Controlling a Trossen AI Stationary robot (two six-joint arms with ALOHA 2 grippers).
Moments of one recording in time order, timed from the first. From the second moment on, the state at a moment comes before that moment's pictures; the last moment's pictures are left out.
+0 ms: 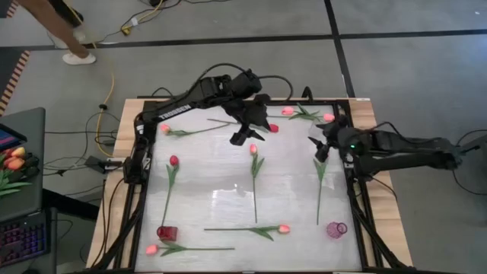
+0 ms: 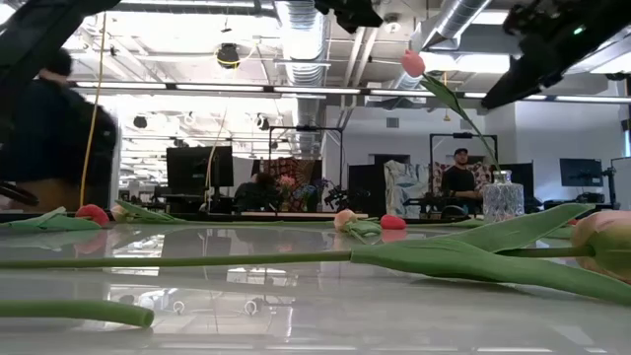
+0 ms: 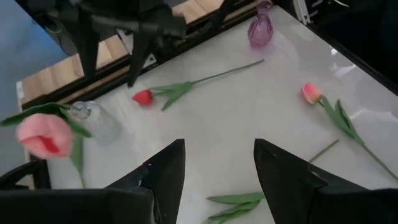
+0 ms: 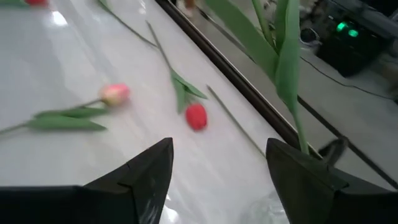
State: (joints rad) left arm 0.30 2.05 2.36 -1.12 0.49 0.66; right arm -0.10 0.62 0.62 -0.61 0.57 0.11
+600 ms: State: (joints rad) left arm 0.38 1.87 2.31 -1.15 0.35 0.44; right arm -0.29 0.89 0.62 -0.30 0.39 -0.05
